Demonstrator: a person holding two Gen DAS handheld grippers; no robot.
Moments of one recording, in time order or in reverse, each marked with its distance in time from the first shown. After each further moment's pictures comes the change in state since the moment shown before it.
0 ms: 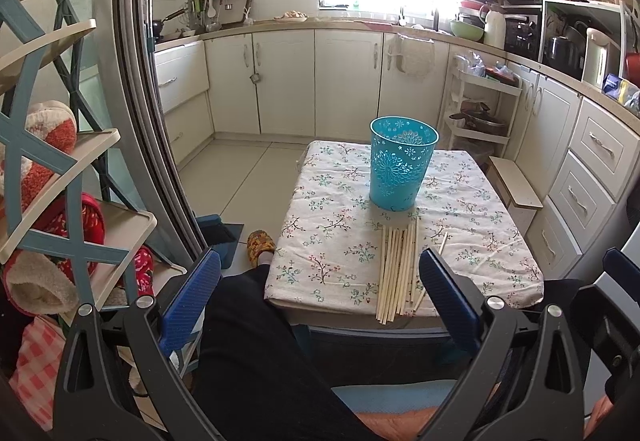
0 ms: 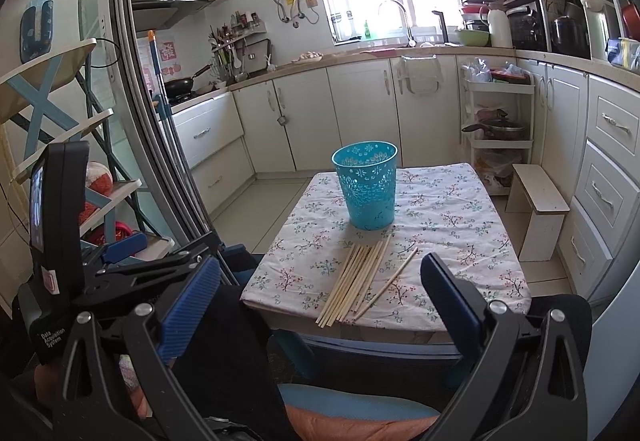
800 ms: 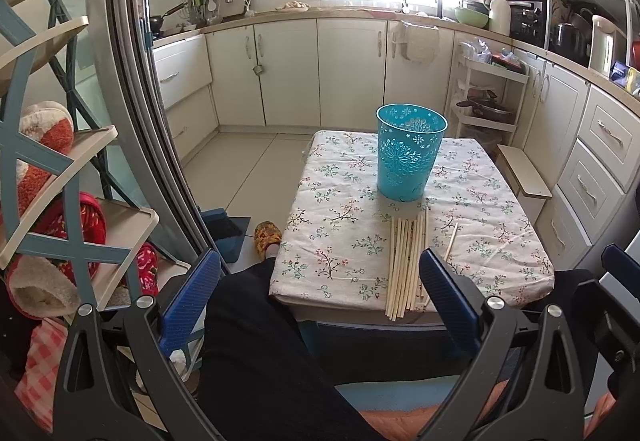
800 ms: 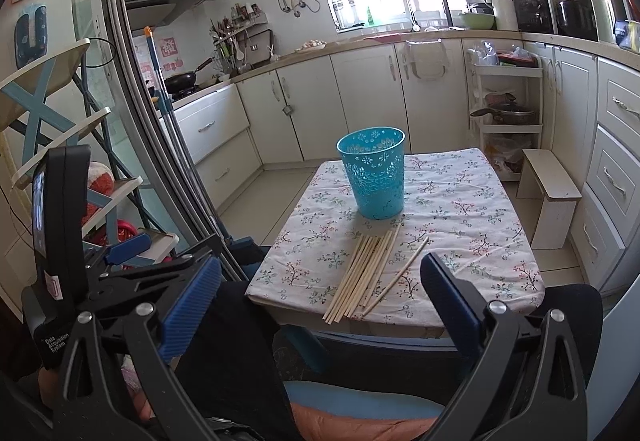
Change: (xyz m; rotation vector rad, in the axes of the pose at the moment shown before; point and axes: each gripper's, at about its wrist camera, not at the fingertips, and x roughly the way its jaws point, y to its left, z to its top) left arm 0.022 -0.008 0.005 0.027 0.036 0.036; right arm 0.021 -0.011 0.001 0.026 0.057 0.032
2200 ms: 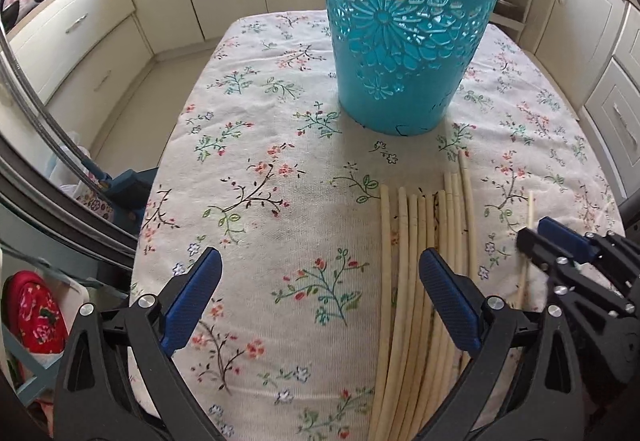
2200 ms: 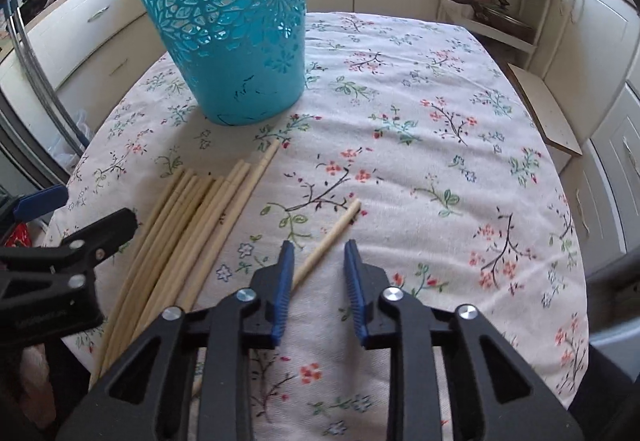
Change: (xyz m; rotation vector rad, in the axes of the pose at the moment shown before) left arm 0.290 -0.093 0.004 0.127 0.370 -0.077; right arm 0.258 -0.135 -0.018 -0.044 0.440 -0.231
